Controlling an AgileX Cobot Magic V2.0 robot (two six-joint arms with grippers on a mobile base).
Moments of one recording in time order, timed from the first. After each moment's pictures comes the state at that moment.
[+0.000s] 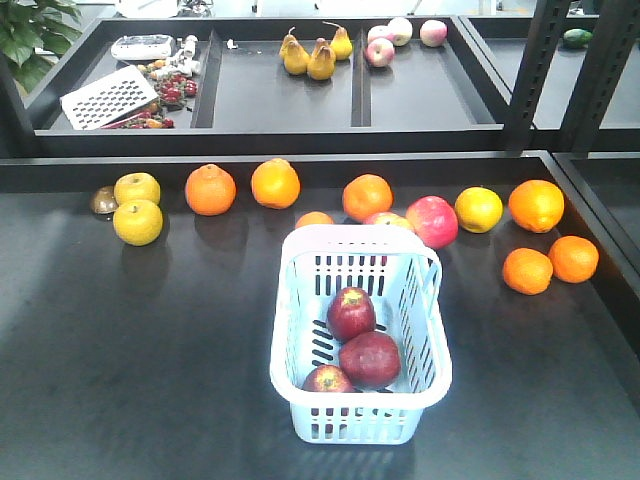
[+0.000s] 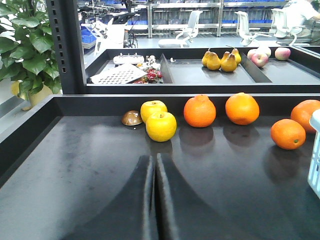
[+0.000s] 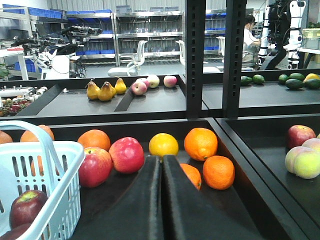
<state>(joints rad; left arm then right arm) 0.04 -0.01 0.02 0.10 0.17 -0.13 -0.04 -0.01 0.03 -0.14 0.05 0.13</state>
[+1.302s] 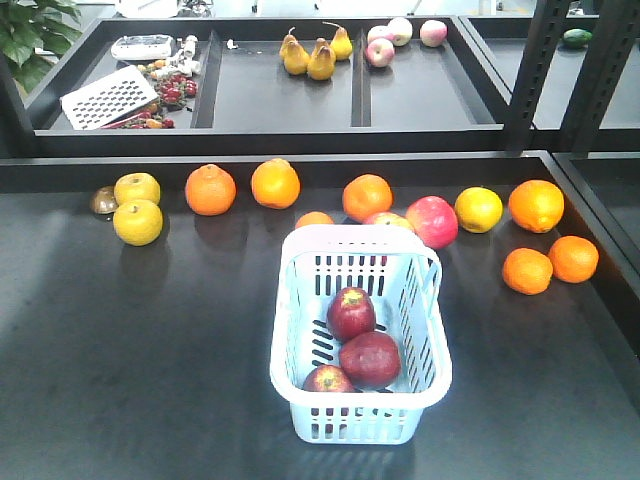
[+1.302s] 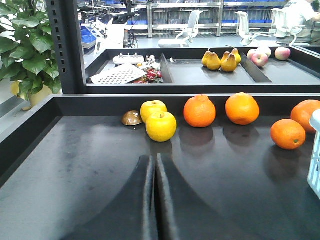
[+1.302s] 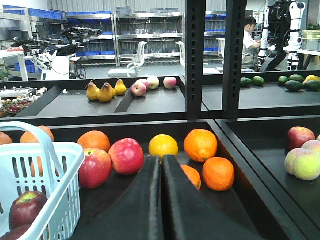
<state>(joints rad) 0.04 -0.01 0.02 0.10 0.17 -0.13 -0.04 -0.01 0.03 -0.14 0.05 0.13</state>
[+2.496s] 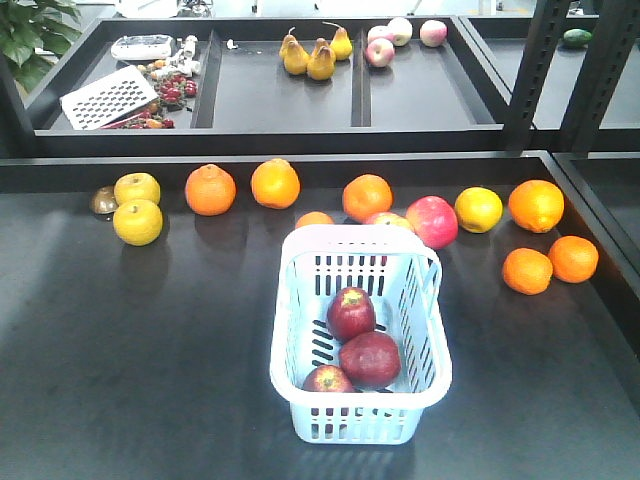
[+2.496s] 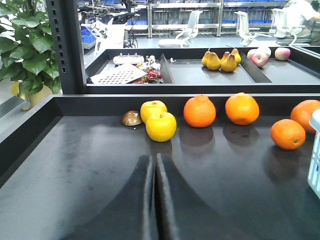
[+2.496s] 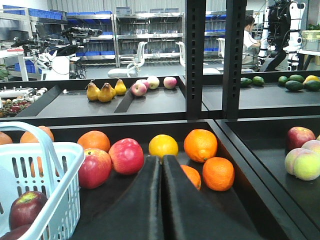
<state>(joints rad) 0.04 -0.01 0.02 0.10 0.17 -0.13 -0.04 -0.01 0.03 -0.14 0.05 0.13</state>
